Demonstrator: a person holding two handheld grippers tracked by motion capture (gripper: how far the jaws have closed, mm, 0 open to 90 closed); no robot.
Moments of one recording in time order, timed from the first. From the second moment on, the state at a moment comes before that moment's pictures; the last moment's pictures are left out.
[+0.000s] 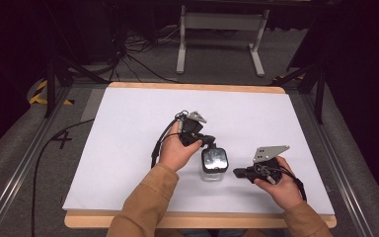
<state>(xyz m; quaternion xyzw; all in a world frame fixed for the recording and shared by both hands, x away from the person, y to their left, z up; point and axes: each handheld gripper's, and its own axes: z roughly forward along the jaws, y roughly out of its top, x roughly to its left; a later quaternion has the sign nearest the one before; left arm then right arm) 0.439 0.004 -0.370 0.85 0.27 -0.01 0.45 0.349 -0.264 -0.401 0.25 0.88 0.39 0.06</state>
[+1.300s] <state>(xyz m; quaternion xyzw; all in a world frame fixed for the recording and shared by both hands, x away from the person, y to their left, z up) 0.388 0.037 -0.331 0.86 0.24 0.03 0.44 0.346 -0.248 -0.379 0.23 0.84 0.48 0.11</state>
